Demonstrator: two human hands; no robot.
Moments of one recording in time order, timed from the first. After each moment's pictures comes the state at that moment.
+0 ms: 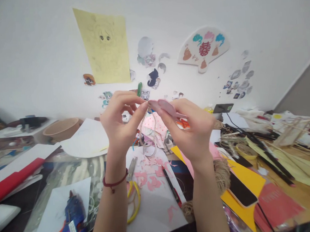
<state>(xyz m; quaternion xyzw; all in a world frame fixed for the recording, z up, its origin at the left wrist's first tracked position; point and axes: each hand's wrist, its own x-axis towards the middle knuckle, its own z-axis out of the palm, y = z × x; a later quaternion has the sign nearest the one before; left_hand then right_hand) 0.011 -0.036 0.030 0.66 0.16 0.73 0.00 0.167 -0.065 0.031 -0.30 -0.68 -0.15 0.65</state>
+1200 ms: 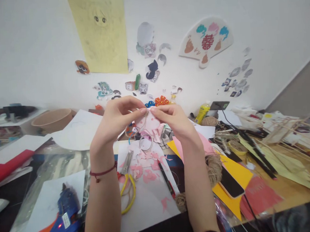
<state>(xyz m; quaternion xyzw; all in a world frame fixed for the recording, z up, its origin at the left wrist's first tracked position) -0.018 -0.018 0.020 0.72 0.24 0.58 0.29 0.178 -0.011 0.015 -0.32 -0.69 0.40 0.50</state>
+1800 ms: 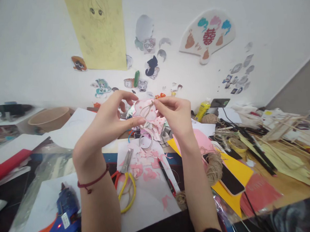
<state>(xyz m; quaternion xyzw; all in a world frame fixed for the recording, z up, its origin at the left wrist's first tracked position) -0.036 -0.033 0.020 0.78 0.36 0.51 0.08 0.162 -0.012 0.014 -0.35 -0.62 0.26 0.66</state>
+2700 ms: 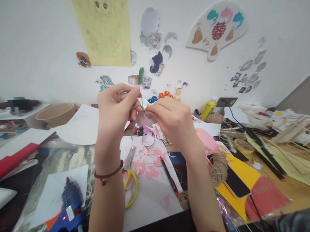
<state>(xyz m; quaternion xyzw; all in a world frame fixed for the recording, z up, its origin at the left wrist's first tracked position) -0.001 -0.027 0.028 0.58 0.30 0.69 0.31 0.160 -0.032 0.014 -0.24 -0.81 -0.24 0.47</state>
